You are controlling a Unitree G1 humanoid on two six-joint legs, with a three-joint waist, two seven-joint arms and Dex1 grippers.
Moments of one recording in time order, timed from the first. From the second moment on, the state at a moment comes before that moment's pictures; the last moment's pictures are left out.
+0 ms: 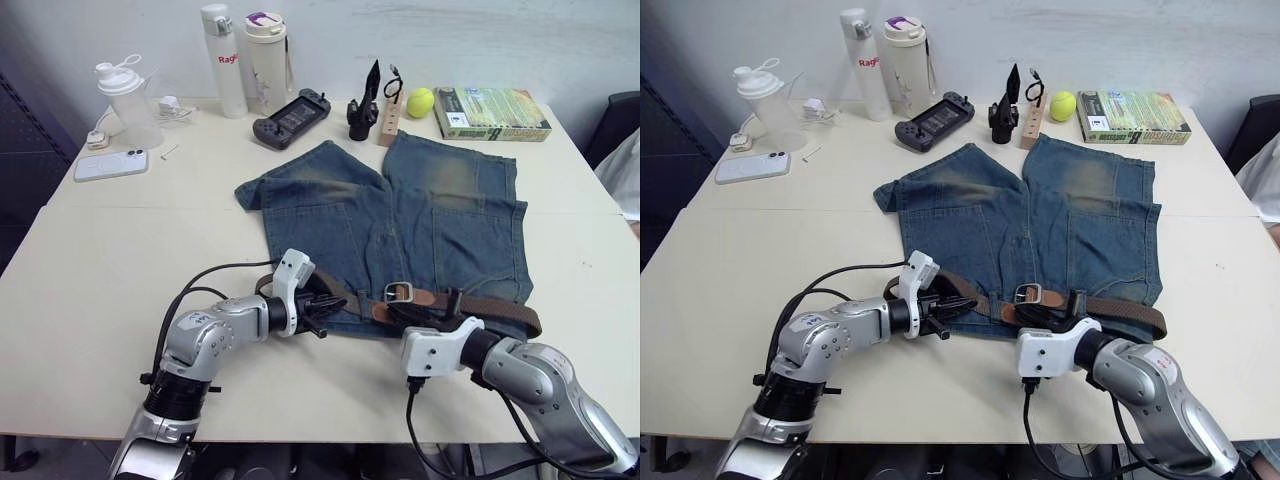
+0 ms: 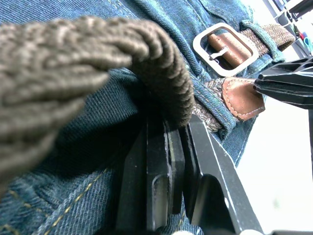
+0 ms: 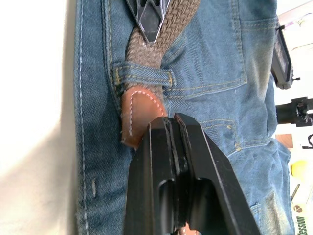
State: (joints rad) left arm -0.40 0.30 -0.16 -0.17 -0.68 1.04 -0.34; right arm 0.06 -0.73 0.15 -0.54 -0.42 -0.02 0.63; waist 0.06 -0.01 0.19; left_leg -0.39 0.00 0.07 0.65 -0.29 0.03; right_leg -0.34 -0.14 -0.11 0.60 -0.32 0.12
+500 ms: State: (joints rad) left arm -0.40 0.30 -0.15 -0.18 -0.67 1.05 -0.34; right arm 0.15 -0.76 0.08 -0.55 -0.39 -0.05 0.64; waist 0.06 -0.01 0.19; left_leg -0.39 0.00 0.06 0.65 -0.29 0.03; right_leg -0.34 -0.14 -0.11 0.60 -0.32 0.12
